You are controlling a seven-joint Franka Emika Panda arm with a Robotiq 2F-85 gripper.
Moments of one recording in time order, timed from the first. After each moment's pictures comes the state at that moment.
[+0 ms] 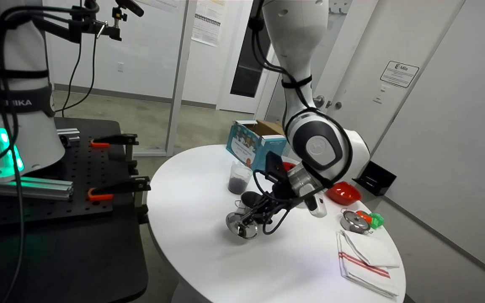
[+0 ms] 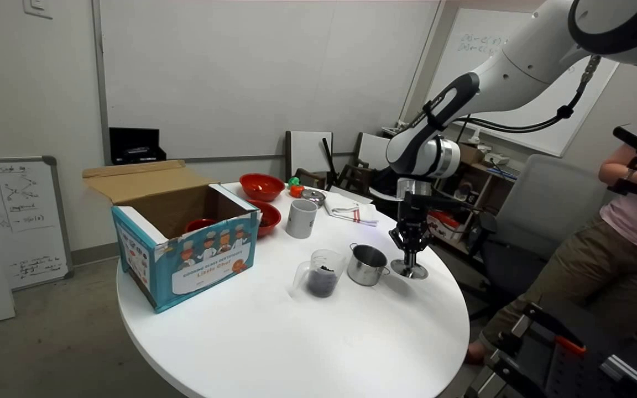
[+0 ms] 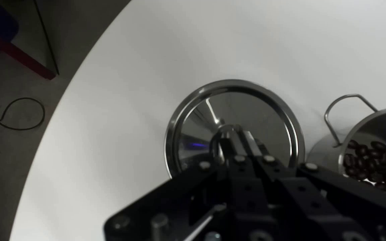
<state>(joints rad) -0.28 0.92 -0.15 -1.70 0.20 2.05 0.15</state>
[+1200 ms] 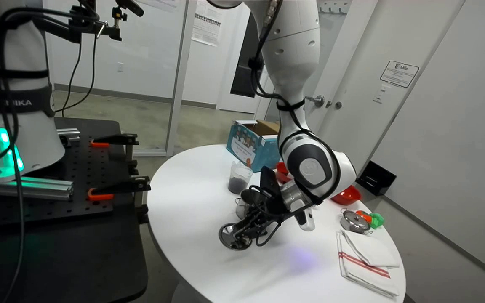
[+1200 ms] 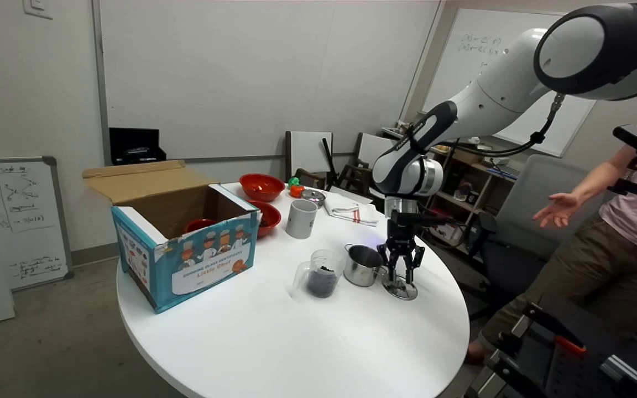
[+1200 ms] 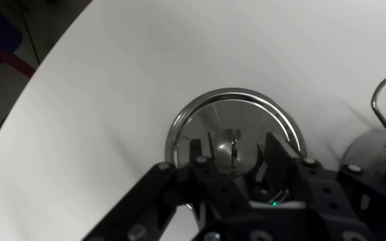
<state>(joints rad) -0.27 1.09 -0.14 -1.55 0.20 2.01 0.18</state>
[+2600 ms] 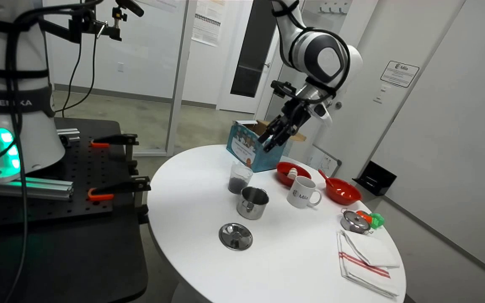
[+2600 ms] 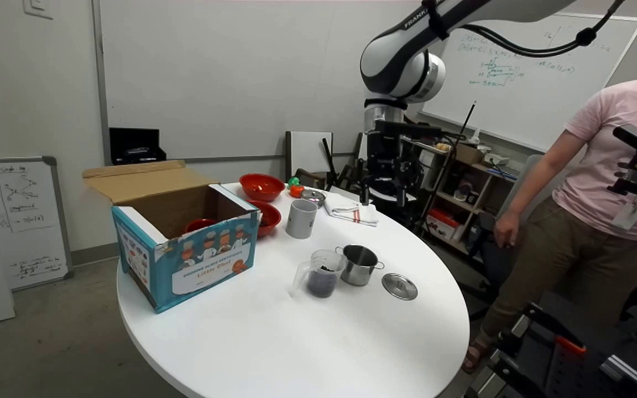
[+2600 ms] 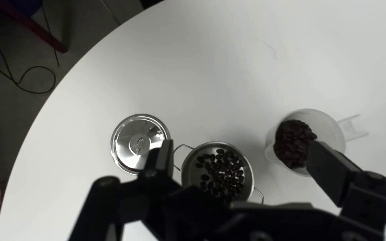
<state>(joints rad) -0.06 0.62 -0.10 -1.72 0.12 1.87 0.32</state>
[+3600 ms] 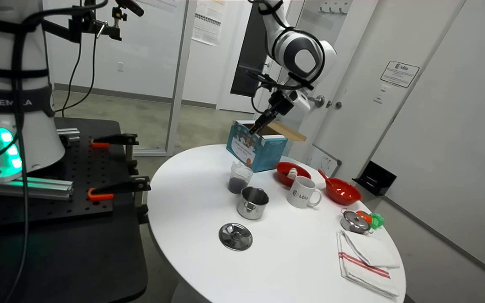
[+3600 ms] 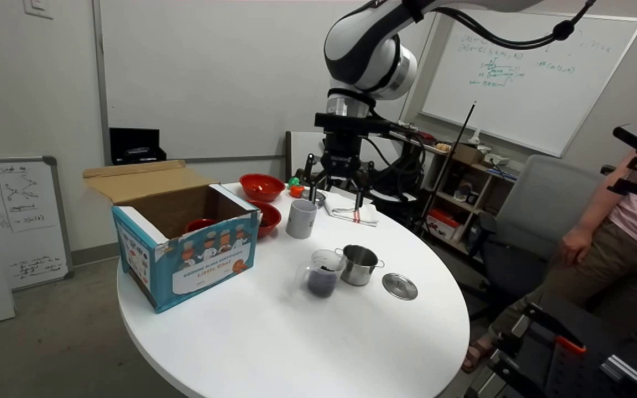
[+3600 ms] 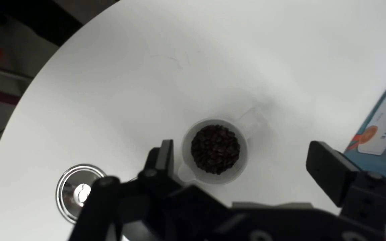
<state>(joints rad) 0.06 0.66 -0.06 -1.69 0.26 1.98 0.75</state>
